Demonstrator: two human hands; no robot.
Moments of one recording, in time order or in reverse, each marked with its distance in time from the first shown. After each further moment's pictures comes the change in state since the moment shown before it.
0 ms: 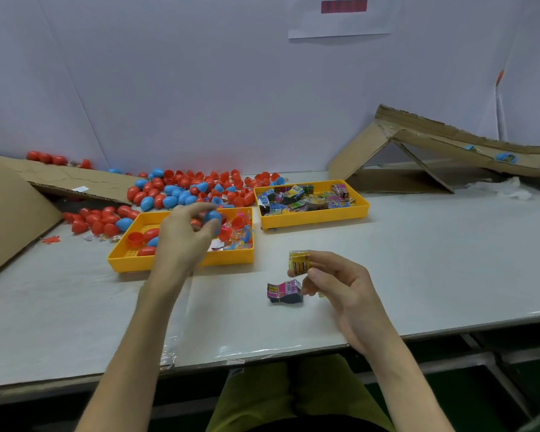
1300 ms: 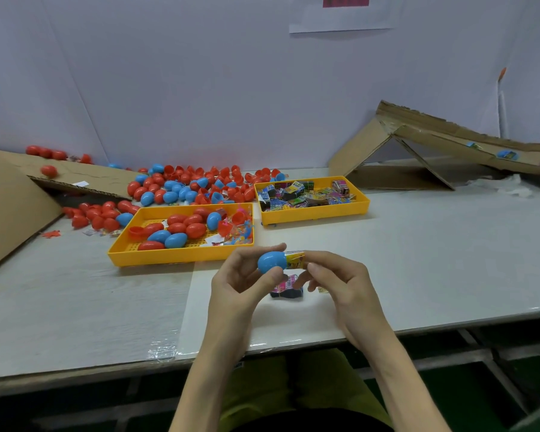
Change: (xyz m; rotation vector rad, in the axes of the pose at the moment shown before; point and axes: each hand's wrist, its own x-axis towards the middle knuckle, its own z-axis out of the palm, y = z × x) left_hand -0.105 0.009 0.044 -1.046 -0.291 -0.016; right_hand -0.004 -0.001 0.006 -0.183 0.022 -0.075
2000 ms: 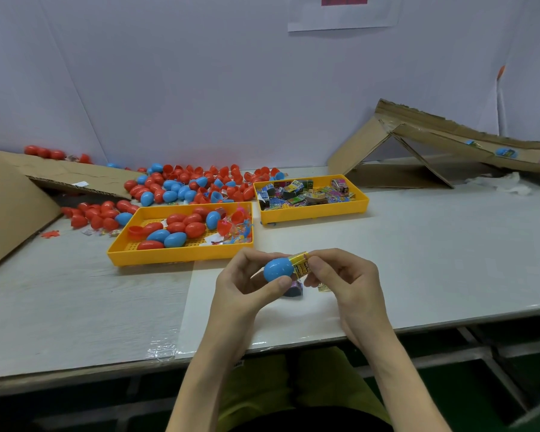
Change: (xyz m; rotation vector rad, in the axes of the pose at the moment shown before) left_hand -0.003 0.003 0.001 -0.007 -0.063 -0.045; right_hand -0.003 -0.001 0.000 -0.002 0.110 -0.064
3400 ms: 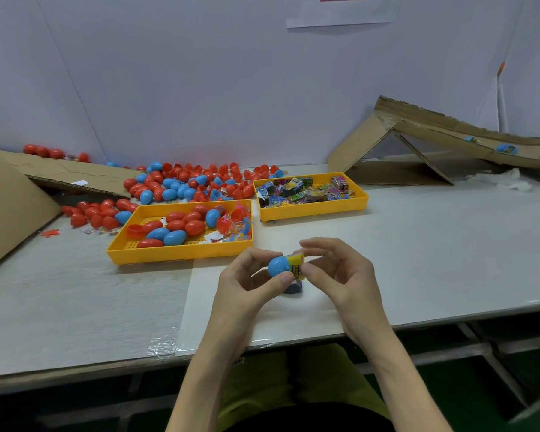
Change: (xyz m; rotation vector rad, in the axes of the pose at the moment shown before) left_hand 0.001 -0.001 0.001 0.080 0.009 -0.041; right_hand 0.000 0.001 -0.002 -0.071 -0.083 -0.052
